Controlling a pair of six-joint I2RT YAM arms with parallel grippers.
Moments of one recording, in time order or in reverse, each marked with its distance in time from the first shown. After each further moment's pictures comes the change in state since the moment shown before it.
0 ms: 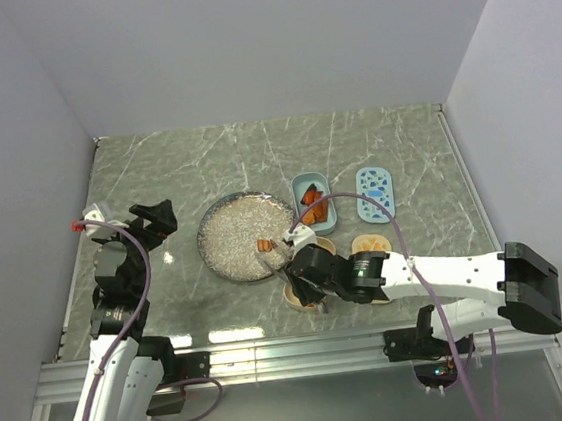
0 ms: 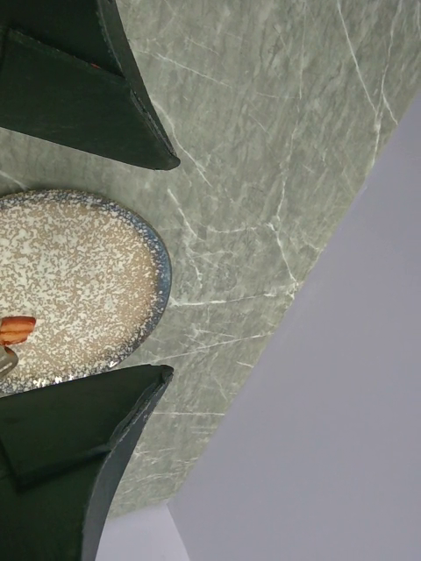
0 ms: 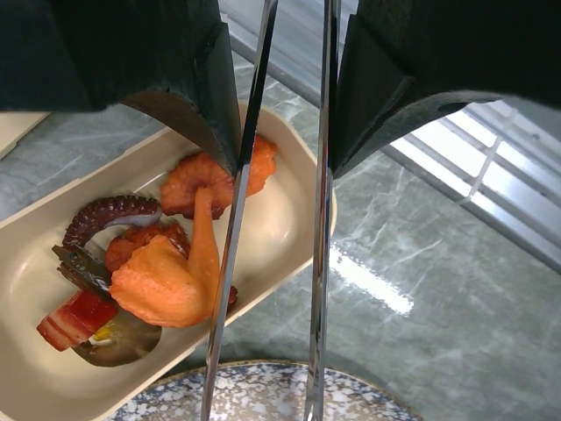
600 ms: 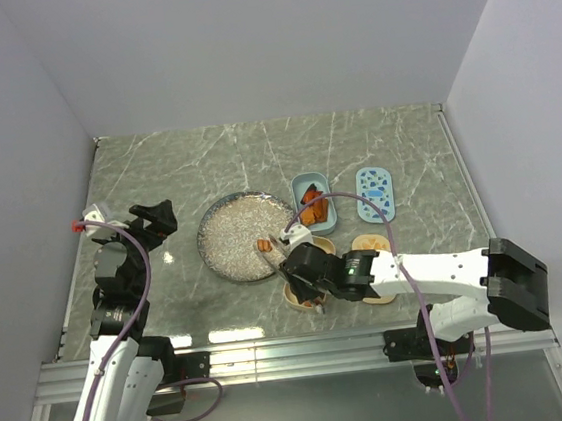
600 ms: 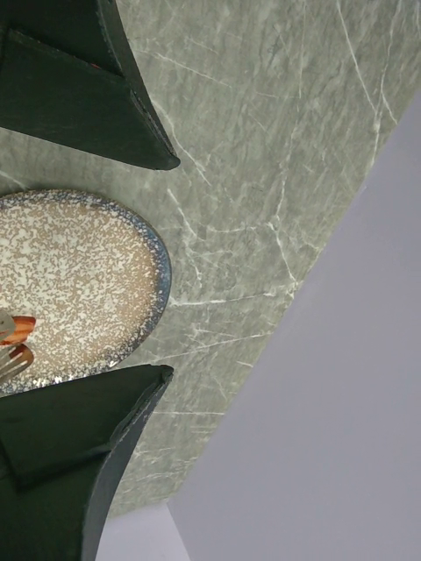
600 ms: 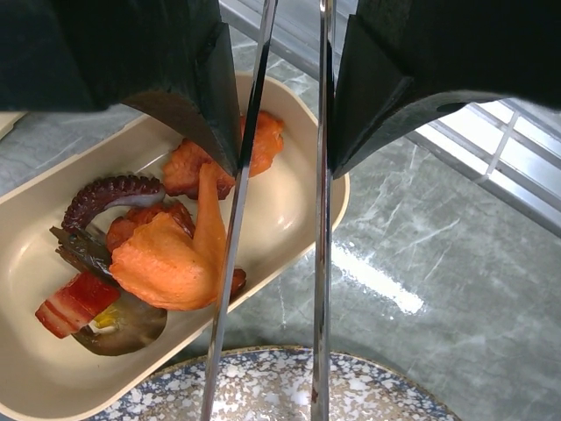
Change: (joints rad) left arm 0.000 -0.006 -0.004 0.003 0.000 0.000; right arm -0.021 0.071 0.003 0.045 0.010 -0.008
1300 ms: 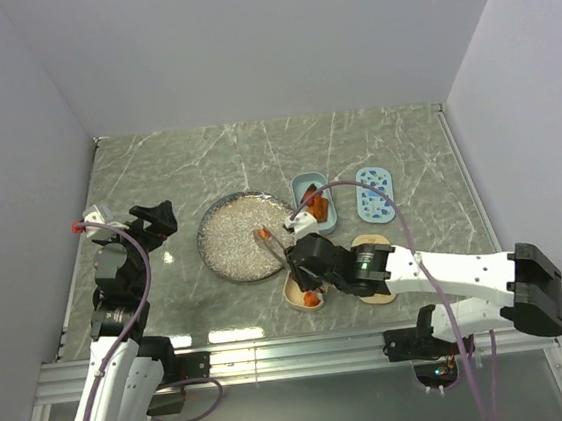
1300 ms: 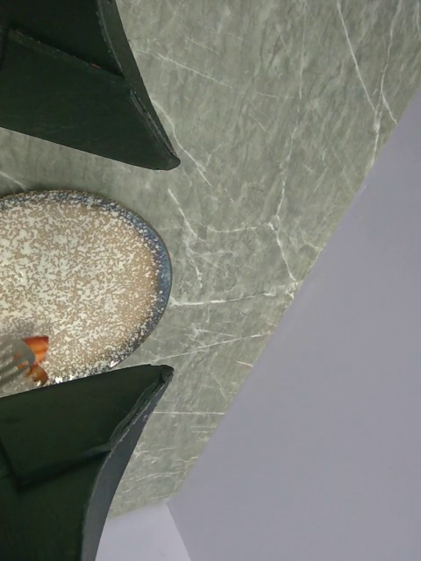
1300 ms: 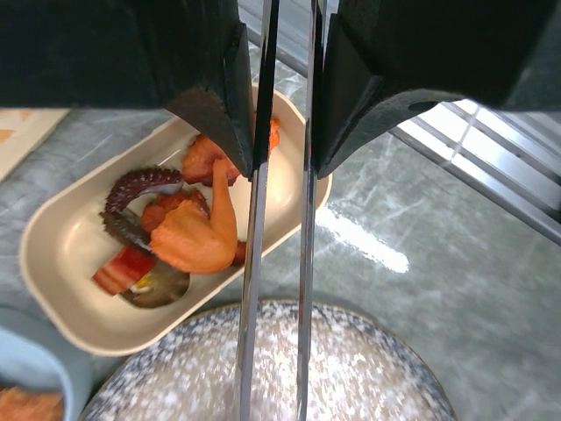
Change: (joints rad) left arm 0.000 -0.008 -0.008 0.000 0.000 0.000; right arm -0.005 -0.069 0.064 -0.058 0.051 -0.017
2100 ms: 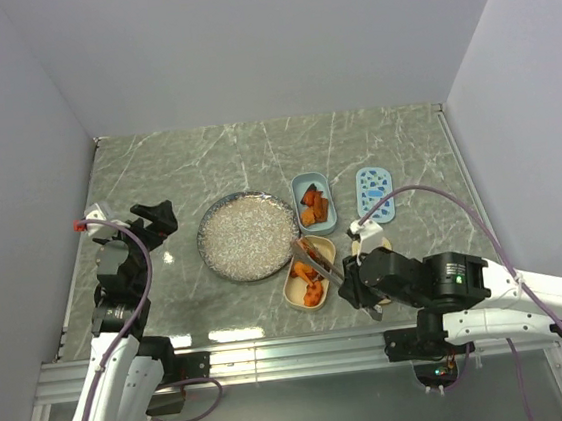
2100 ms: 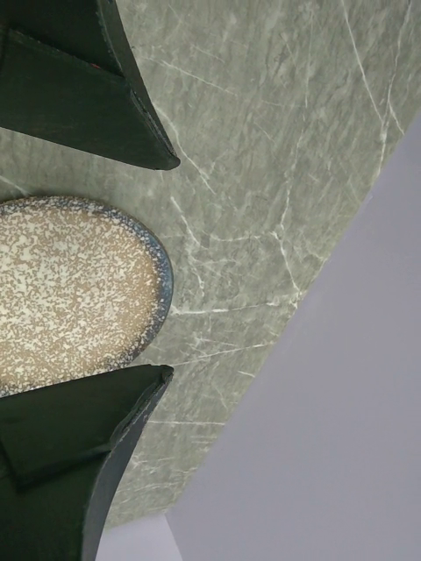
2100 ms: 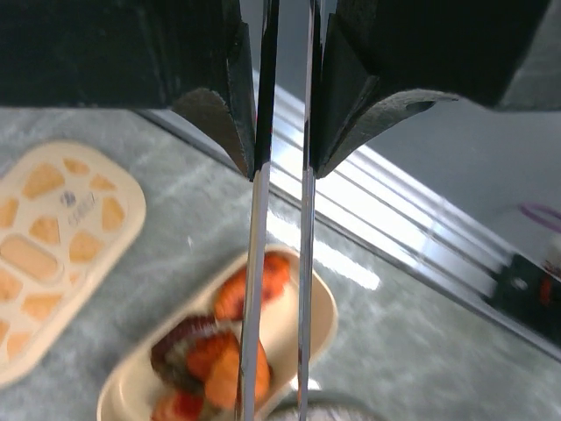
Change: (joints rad) left arm 0.000 0.029 -0.002 0.008 -0.014 0.000; right arm 0.121 -0.496 0.011 -0.476 0.037 0.219
